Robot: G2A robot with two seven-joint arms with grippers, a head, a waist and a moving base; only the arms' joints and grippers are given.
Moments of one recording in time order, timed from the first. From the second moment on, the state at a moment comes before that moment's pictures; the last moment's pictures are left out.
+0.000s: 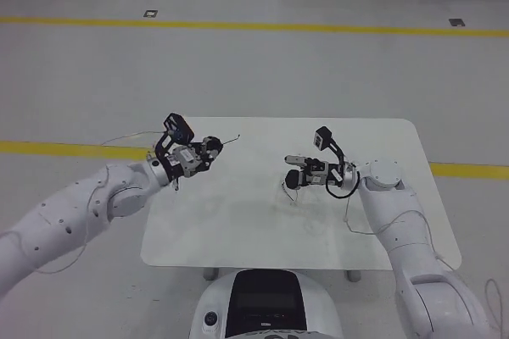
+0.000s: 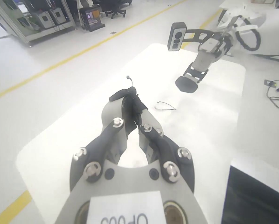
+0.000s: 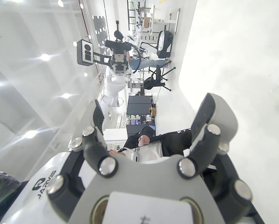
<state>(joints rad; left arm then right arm) 0.54 -0.63 -0.17 -1.52 0.48 -0.34 0.20 -0.98 -1.39 1.40 -0.91 0.14 -0.21 1.37</state>
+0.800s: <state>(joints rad) 0.55 -0.64 -0.17 -1.65 0.13 -0.34 -0.02 -0.98 -1.39 1.40 -0.91 0.14 -0.21 1.37</state>
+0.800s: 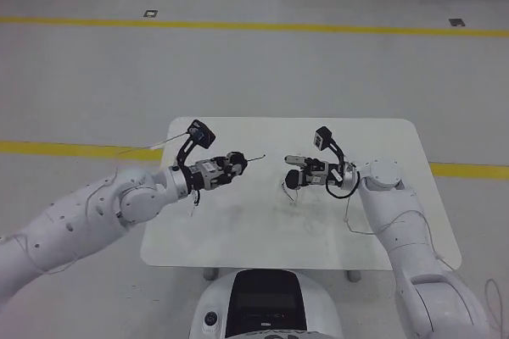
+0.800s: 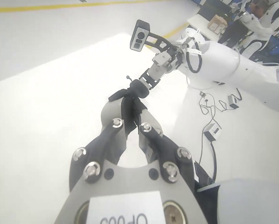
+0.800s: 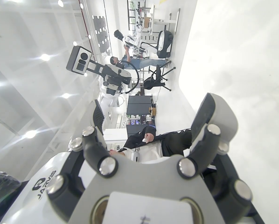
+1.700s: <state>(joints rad) 0.74 -0.70 -0.46 -1.59 0.06 -0.34 -0.31 -0.98 -1.39 1.40 -0.91 0.14 -0.21 1.37</state>
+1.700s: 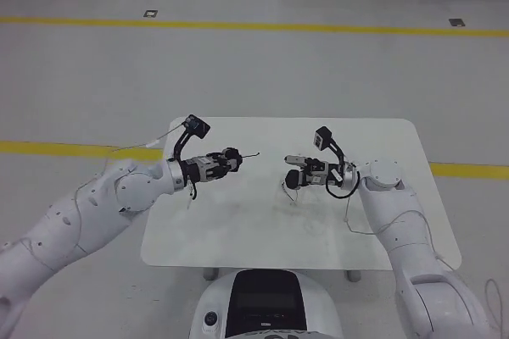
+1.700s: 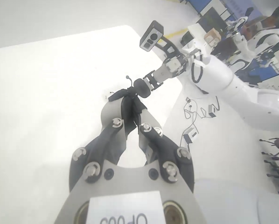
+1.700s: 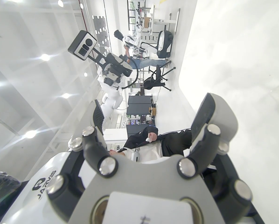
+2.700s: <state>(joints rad) 0.89 -0.77 -0.82 -1.52 -0.40 -0.34 -0.76 -0.98 -1.39 1.40 -0.91 0.14 -0.21 1.37</state>
